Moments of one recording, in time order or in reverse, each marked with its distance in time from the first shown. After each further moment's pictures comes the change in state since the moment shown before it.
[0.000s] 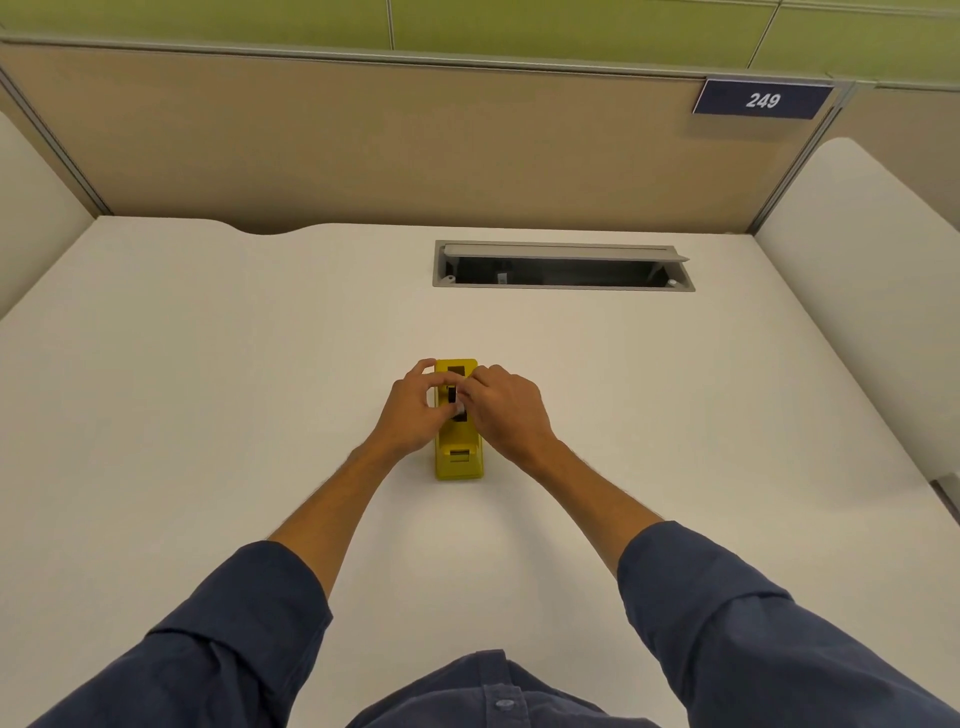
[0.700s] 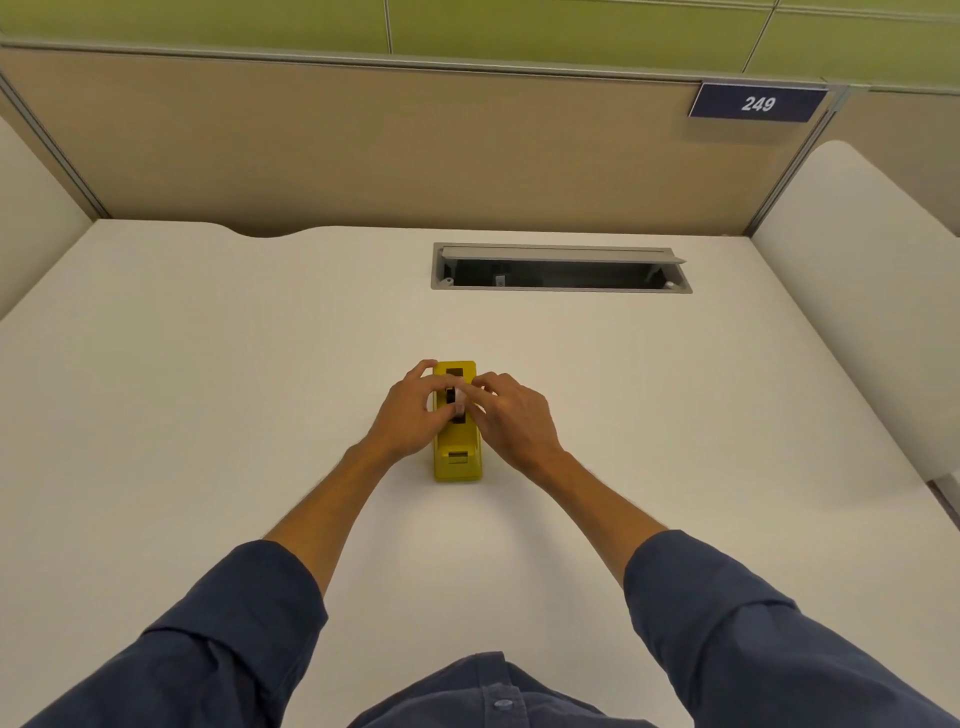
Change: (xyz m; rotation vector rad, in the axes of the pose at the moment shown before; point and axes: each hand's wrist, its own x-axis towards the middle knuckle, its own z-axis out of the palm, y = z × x) left_hand 0.003 -0.006 -0.002 0.120 -0.037 0.062; right_hand -0.014 0.007 0.005 -0.006 0.069 0.026
